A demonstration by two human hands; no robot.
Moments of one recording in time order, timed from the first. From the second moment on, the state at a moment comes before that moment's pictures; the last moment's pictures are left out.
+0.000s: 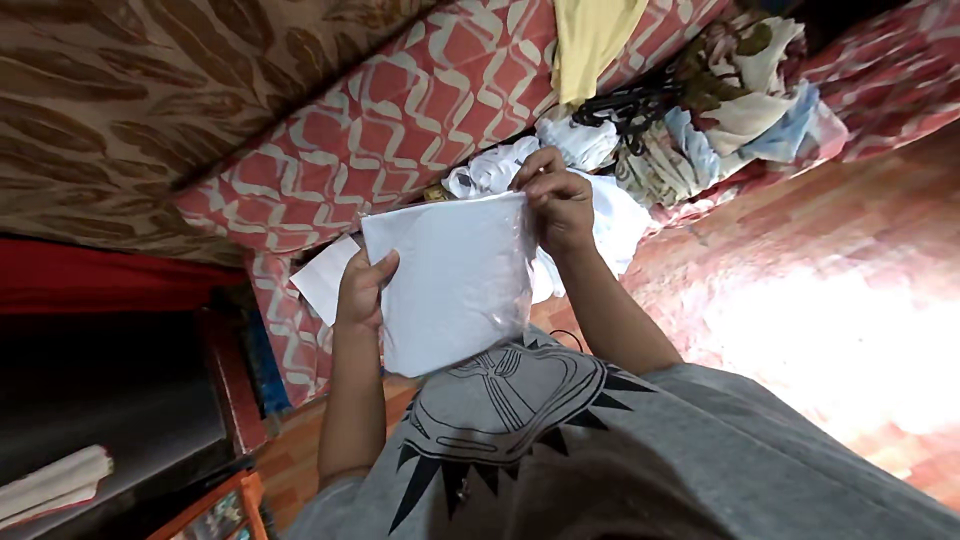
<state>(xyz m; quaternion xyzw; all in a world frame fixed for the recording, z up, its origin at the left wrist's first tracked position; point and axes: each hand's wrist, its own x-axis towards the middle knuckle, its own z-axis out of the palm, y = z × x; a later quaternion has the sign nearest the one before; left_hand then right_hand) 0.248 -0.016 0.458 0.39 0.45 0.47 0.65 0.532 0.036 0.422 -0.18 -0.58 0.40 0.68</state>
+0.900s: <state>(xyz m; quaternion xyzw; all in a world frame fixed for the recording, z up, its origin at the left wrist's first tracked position) 0.288 -0.046 0.473 0.55 0.51 0.56 0.35 0.422 0.039 0.373 -0.63 -0.44 0.43 0.48</state>
